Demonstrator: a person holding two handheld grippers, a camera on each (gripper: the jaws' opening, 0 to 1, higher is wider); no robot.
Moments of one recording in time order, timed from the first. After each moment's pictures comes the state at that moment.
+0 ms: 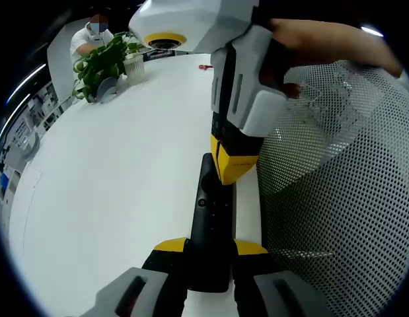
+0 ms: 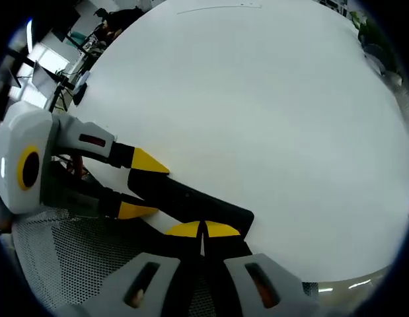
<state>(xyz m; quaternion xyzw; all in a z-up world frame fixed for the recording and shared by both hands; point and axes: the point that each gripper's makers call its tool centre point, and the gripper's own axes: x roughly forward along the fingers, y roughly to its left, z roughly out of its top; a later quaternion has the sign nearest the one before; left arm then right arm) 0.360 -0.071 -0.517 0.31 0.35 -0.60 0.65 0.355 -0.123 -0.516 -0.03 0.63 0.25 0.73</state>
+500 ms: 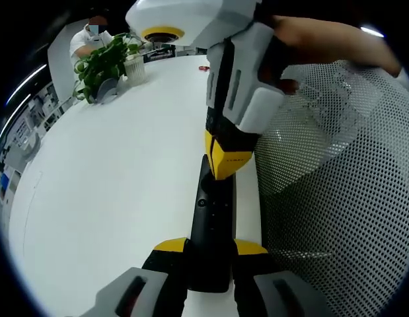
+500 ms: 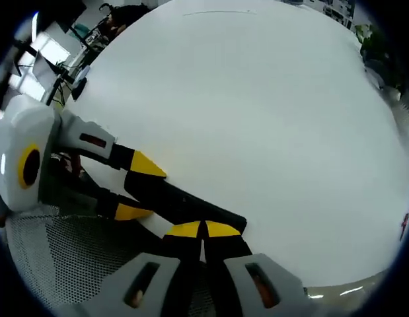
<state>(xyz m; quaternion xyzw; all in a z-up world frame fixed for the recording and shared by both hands) 0.360 -0.071 -0.517 0.30 0.34 -0.60 0.66 0.367 -0.126 -0.507 -0.05 0.60 0.24 0.76</state>
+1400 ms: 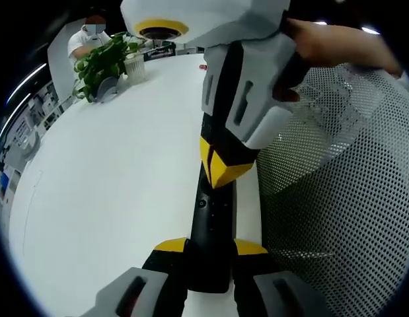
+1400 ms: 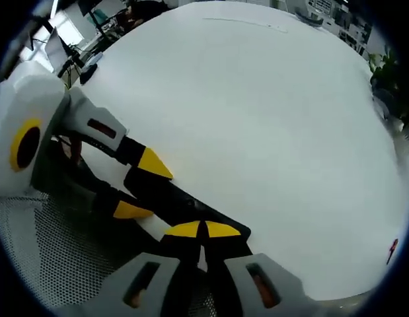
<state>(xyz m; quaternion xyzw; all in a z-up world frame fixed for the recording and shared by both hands) 0.361 -0.071 -0.517 0.31 0.35 -0.60 0.65 0.366 -0.118 -0.511 -0.11 0.59 0.27 0.75</state>
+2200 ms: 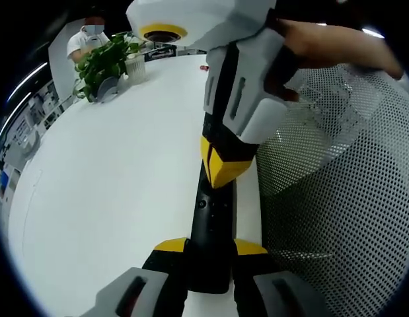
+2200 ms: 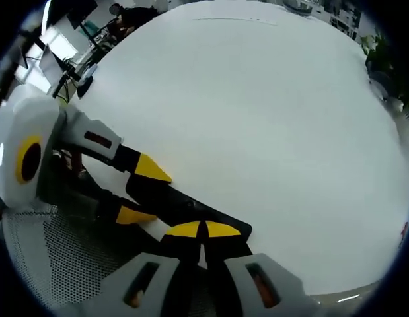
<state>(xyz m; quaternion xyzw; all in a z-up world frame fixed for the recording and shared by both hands) 0.361 -0.071 -0.517 0.30 0.35 -0.60 0.66 0.367 -0.121 -0.510 -0.04 0.60 0.25 0.75</state>
